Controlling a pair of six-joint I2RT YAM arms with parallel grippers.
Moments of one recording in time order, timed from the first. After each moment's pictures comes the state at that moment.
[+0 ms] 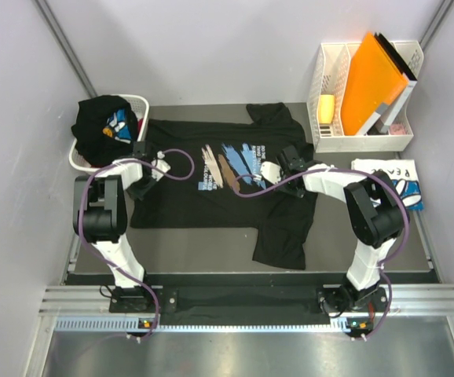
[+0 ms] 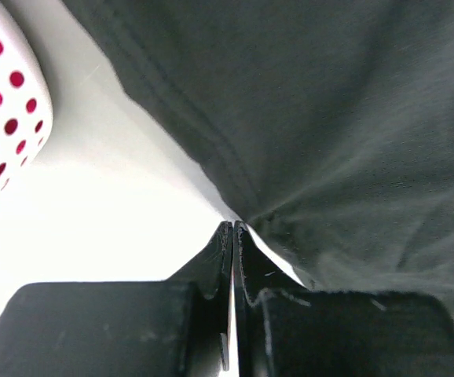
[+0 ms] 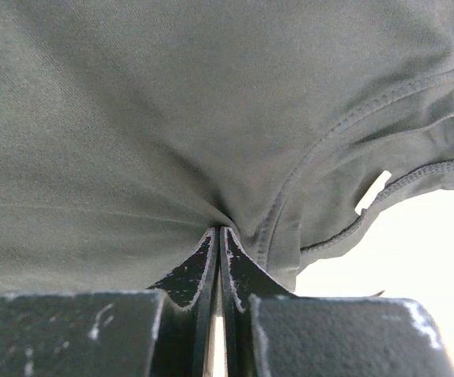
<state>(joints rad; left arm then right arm) 0.01 1.84 1.14 -0.56 -0.32 0.71 0.47 1.82 1.10 -0.41 0.19 -0.79</state>
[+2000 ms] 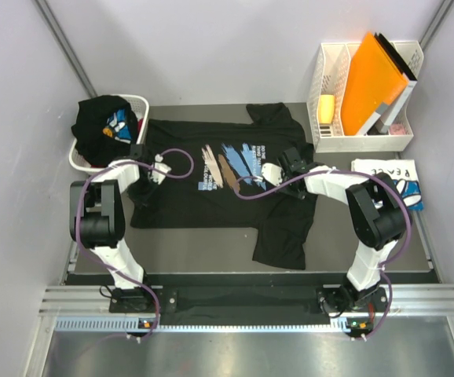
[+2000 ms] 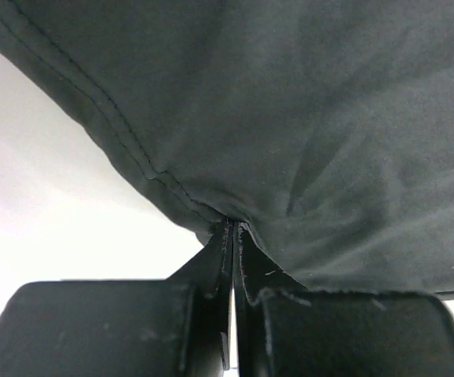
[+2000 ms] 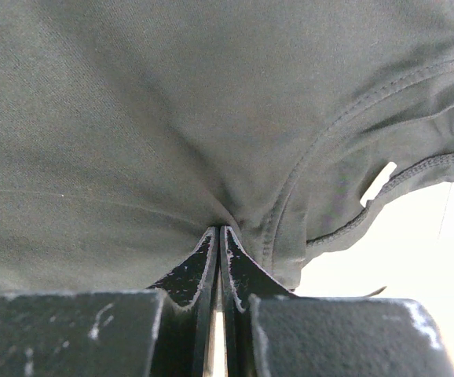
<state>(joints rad) 0.03 1.79 1.12 -0.70 -0.11 0.58 0.47 1.80 1.07 -0.40 0.19 -0.80</state>
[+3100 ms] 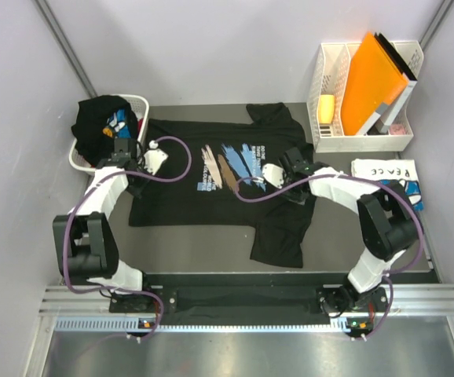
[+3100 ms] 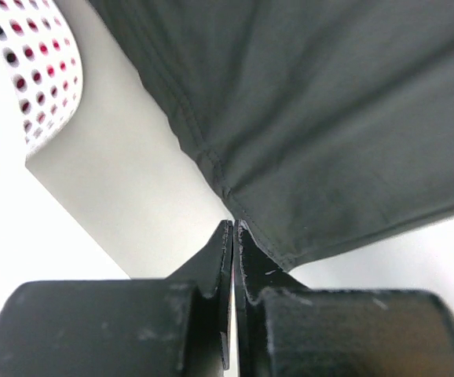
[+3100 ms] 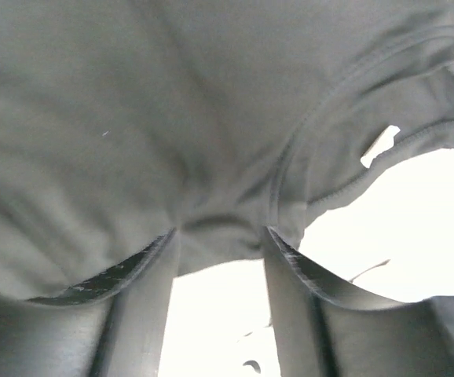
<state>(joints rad) 0.05 1.52 1.08 -0.67 0.00 0.68 0.50 1.70 1.05 -0.49 0.18 -0.77</state>
